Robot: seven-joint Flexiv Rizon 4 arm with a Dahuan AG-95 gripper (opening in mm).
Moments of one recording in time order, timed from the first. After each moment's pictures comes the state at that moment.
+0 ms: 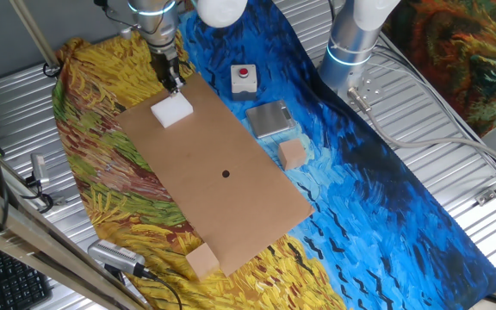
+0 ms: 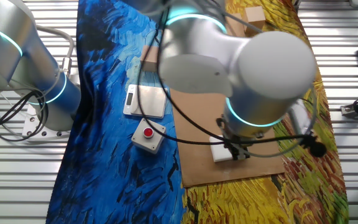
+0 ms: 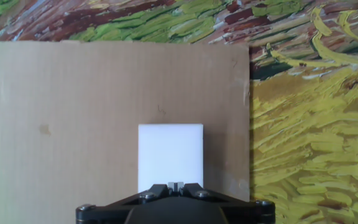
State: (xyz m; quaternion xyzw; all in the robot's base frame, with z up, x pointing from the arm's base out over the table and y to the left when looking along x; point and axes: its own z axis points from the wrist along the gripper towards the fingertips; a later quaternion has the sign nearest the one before) arm 0.500 -0.141 0.075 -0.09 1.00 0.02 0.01
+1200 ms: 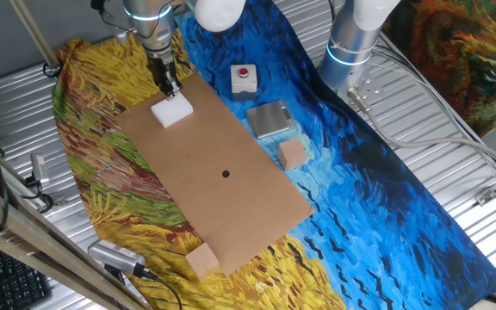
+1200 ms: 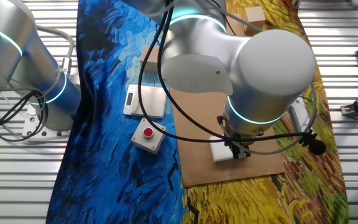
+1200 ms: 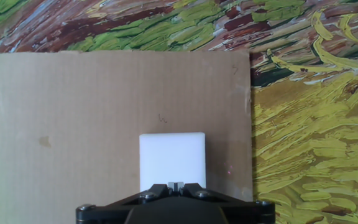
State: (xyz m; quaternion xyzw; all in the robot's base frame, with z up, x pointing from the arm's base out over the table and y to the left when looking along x) arm 0.500 -0.137 0.076 -0.08 1.00 0.01 0.02
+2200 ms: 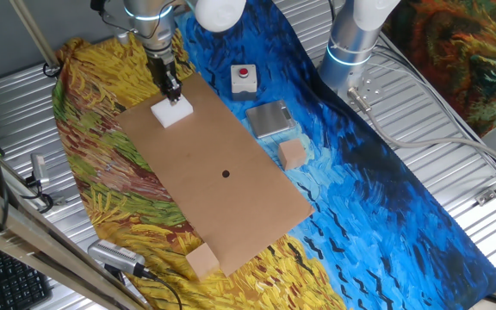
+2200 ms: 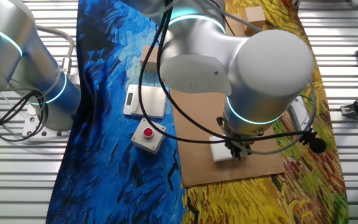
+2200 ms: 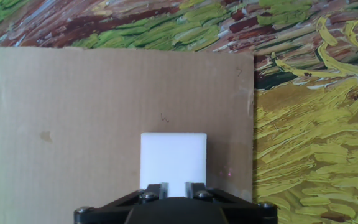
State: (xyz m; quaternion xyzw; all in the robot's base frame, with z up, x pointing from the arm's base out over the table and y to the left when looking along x) arm 0.501 -0.137 0.074 -0.10 1.00 0.01 0.02
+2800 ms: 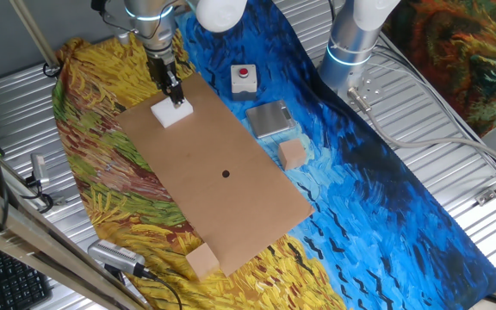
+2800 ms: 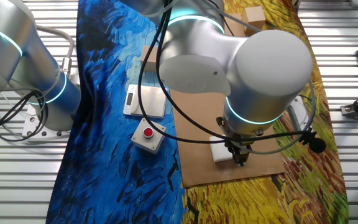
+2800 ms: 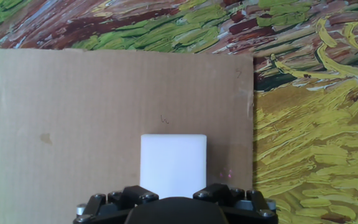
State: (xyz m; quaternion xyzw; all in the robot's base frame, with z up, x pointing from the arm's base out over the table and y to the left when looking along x) arm 0.501 -0.135 0.074 -0.10 0.99 0.01 0.02
